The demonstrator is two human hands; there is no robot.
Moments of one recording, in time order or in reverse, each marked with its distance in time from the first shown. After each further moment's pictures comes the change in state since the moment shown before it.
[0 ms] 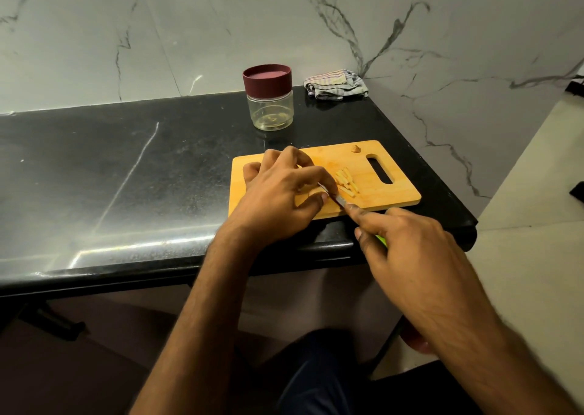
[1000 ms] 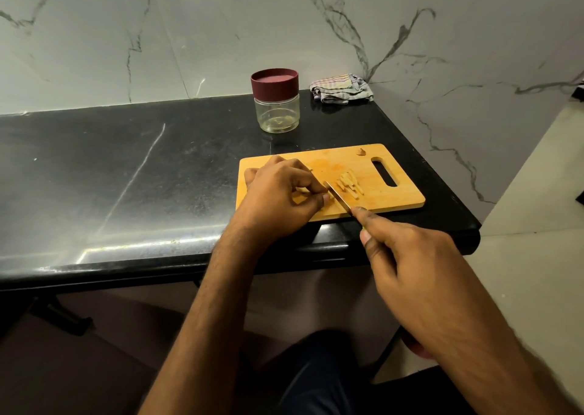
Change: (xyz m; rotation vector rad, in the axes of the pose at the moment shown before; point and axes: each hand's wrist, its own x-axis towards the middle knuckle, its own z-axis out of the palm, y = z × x) left_hand -0.003 -0.003 -0.003 -0.188 0.061 -0.112; right_hand -0.016 -0.005 -0.003 0.169 0.019 -0.029
